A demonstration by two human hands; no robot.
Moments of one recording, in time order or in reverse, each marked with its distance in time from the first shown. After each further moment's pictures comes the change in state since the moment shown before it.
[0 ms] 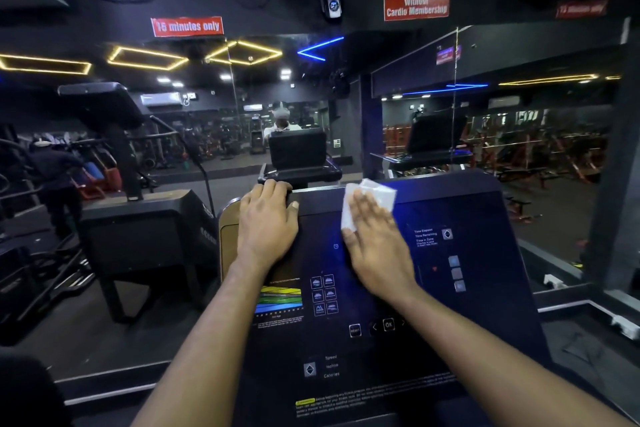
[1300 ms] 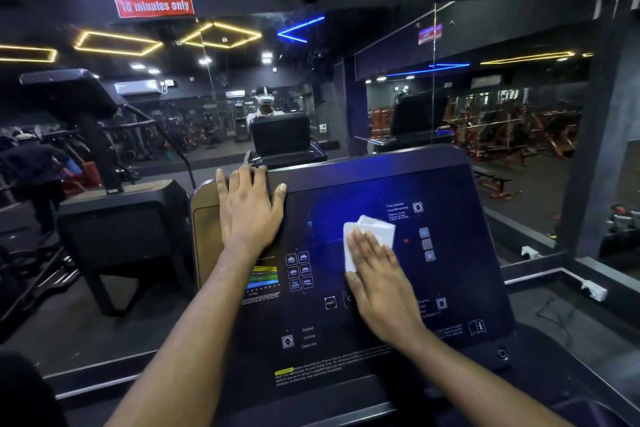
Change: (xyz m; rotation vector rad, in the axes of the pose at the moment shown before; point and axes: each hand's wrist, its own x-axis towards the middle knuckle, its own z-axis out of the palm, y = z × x) left_hand -0.010 0.017 0.017 0.185 0.012 -0.055; right_hand -0.113 0.025 -0.003 0.003 -0.131 0.028
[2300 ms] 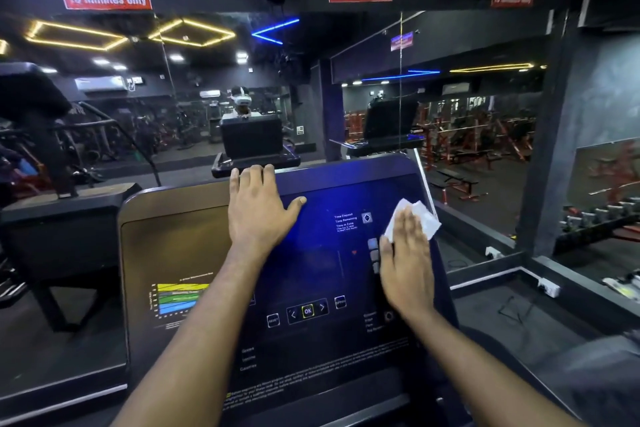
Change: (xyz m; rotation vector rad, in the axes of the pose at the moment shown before) left_hand 0.013 0.102 0.027 0.006 -0.039 0.080; right_hand 0.017 0.114 -0.043 0.068 0.202 0.405
